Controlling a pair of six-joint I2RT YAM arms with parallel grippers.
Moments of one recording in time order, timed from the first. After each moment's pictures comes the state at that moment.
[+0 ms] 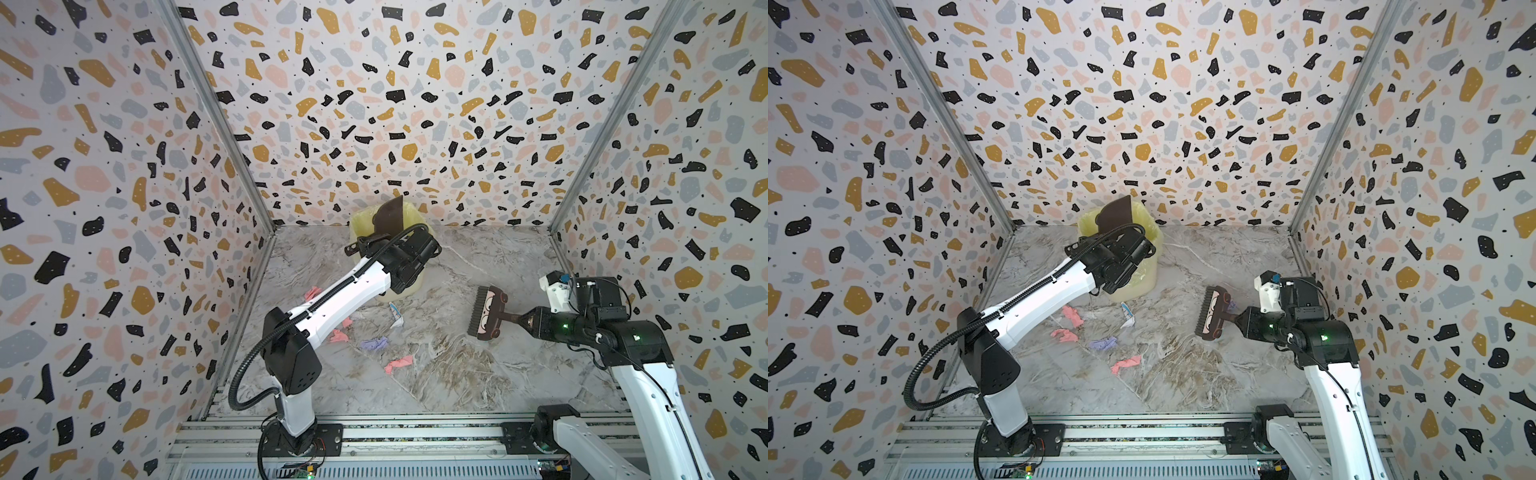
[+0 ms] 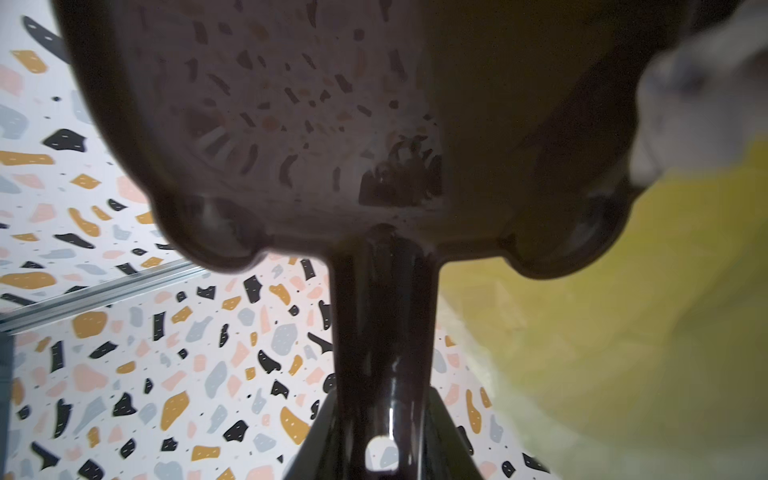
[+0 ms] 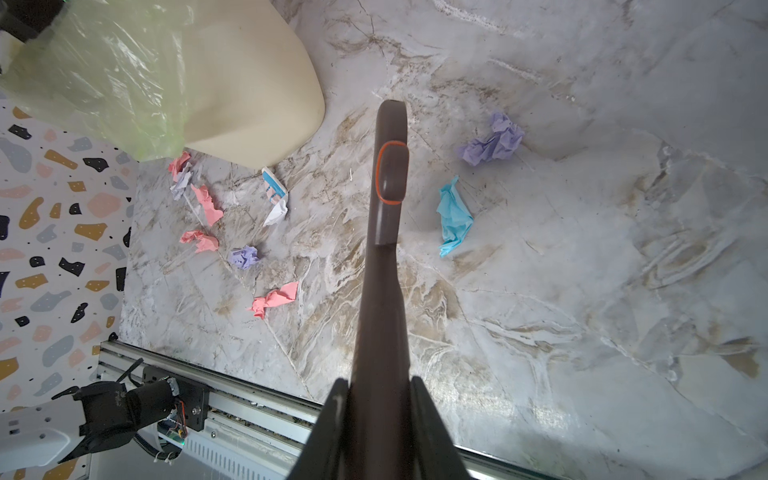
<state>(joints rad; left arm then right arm) -0.78 1.81 1.81 -1.08 -1.27 0.66 0.10 0.84 1.14 -1.22 -0.38 0.25</state>
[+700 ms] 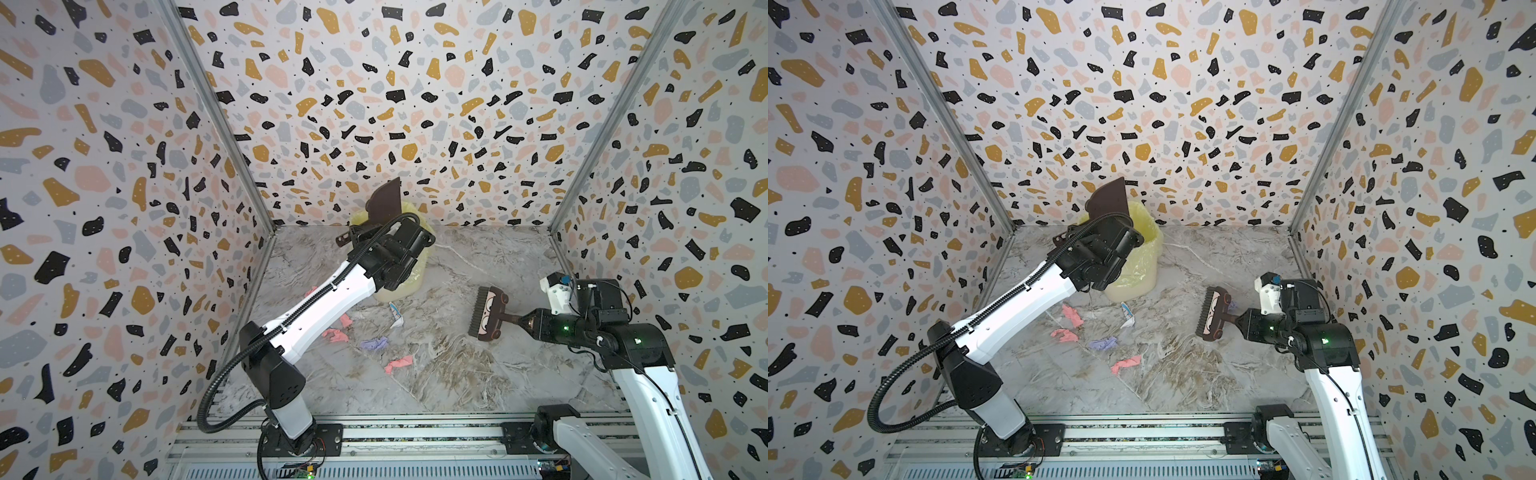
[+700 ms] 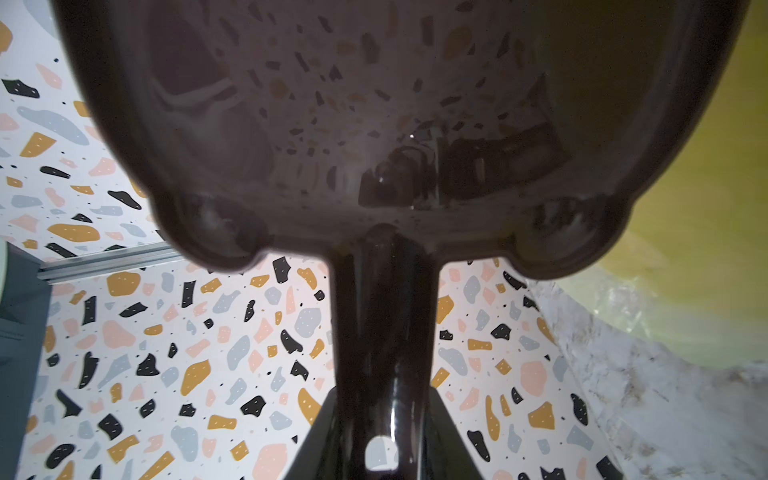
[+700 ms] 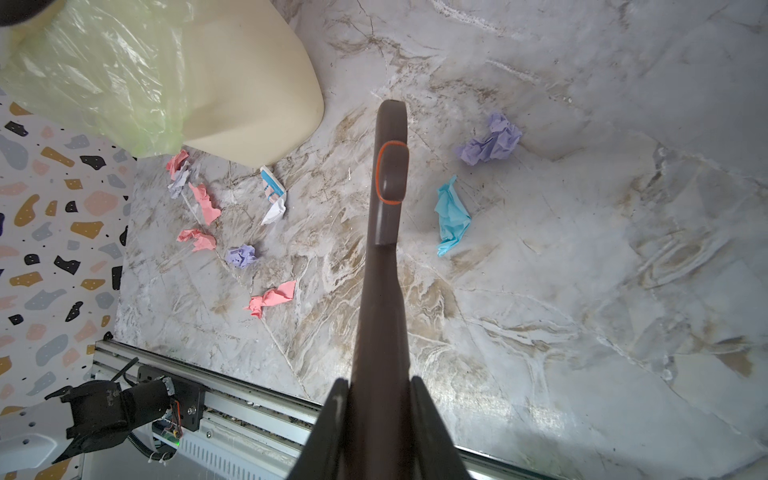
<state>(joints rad) -0.77 1.68 1.82 -0.99 -1.24 0.74 0.10 0.83 1.15 -1.22 -0.37 0.24</state>
